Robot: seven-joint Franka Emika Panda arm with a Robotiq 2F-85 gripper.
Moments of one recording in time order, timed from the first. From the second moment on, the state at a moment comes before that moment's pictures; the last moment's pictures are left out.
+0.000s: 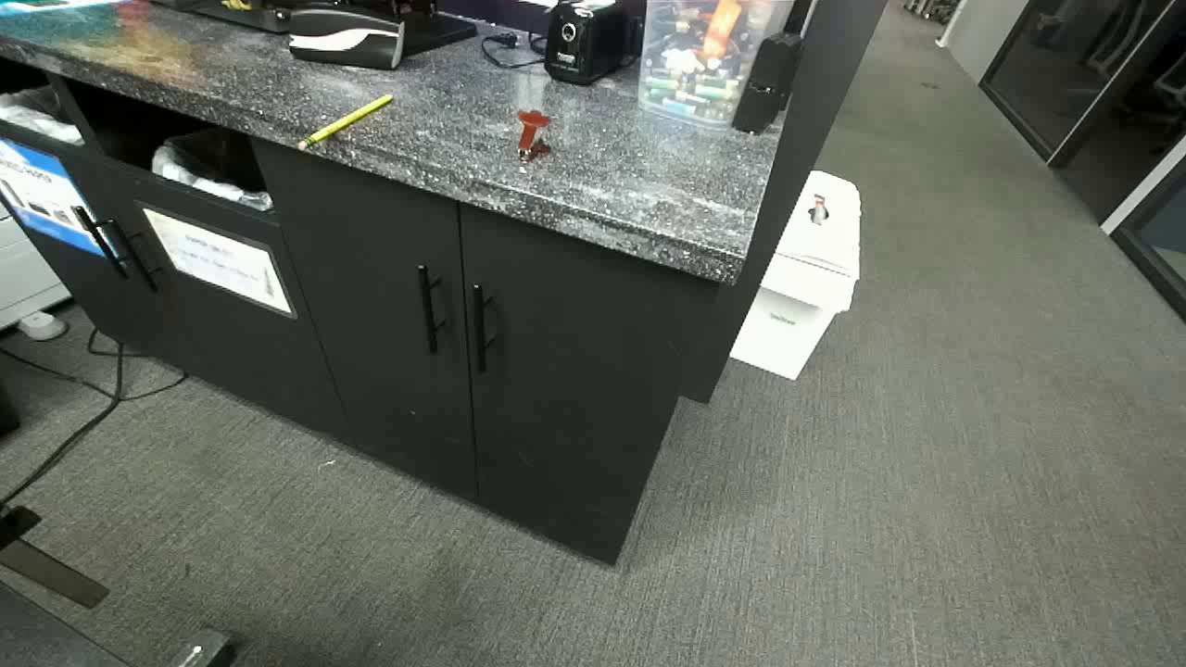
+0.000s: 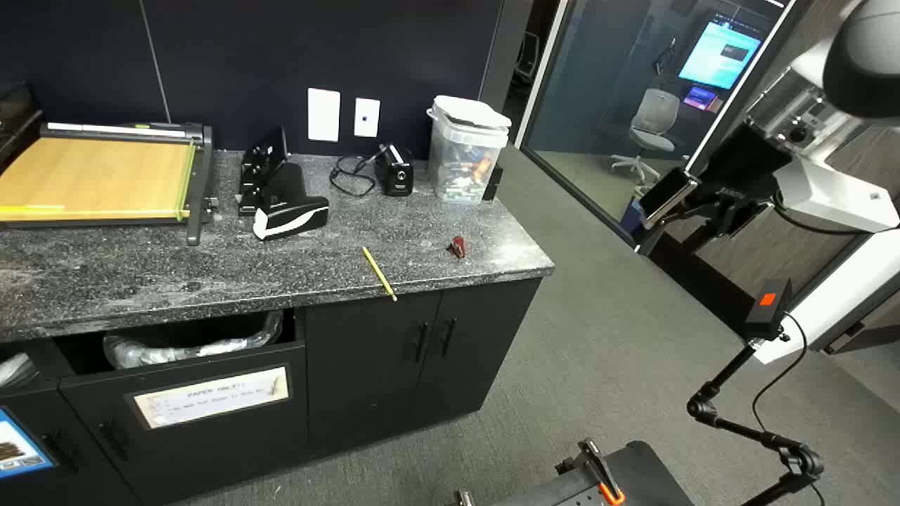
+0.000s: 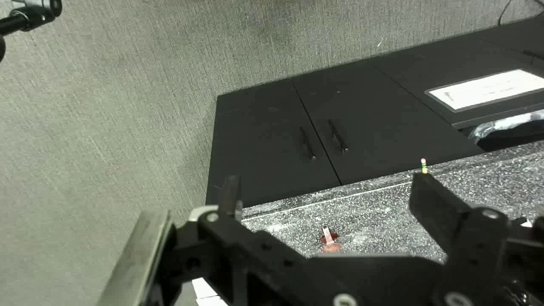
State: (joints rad) arm -0.09 -0.53 -0.11 -2.35 0.02 2.04 -0.02
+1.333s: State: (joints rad) arm -0.09 -0.51 -0.10 -2.34 0.02 2.04 0.00
